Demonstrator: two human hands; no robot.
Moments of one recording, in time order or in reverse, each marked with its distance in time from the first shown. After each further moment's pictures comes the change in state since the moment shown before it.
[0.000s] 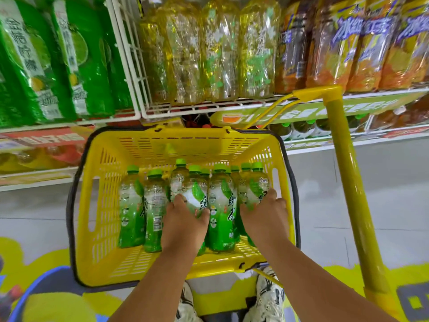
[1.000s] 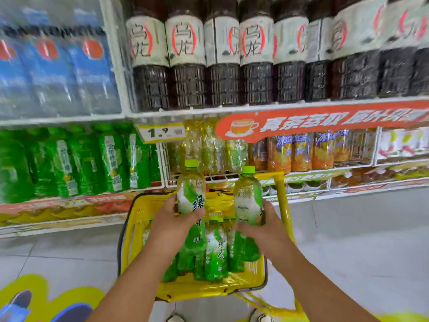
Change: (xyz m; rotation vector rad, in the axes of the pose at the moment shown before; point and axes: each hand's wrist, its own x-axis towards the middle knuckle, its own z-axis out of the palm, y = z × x) left_hand -0.103 0.121 -0.206 -0.580 -0.026 0.136; right_hand -0.085 -0.050 -0.189 0.643 -0.232 -0.312
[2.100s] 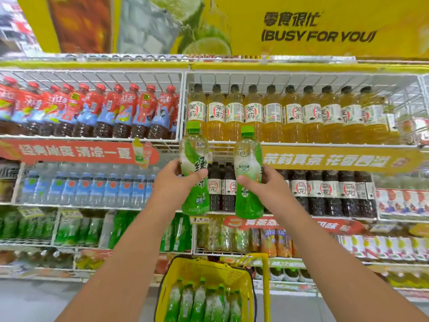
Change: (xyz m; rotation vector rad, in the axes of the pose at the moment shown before) left_hand -0.310 0.341 -0.144 -0.204 0.273 0.521; right_hand -0.292 -0.378 -0.134 0.047 -0.123 -0.650
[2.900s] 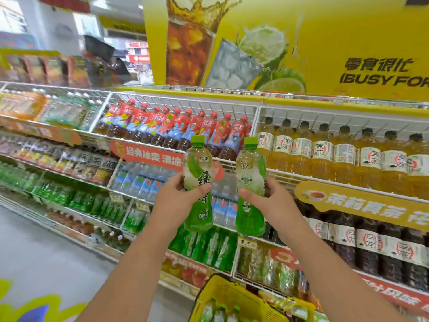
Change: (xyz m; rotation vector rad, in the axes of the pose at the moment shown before) left_hand -0.074 0.022 -0.122 -0.071 0.269 0.039; right_hand -0.020 -0.074 0.104 0.006 -0.279 -0.148
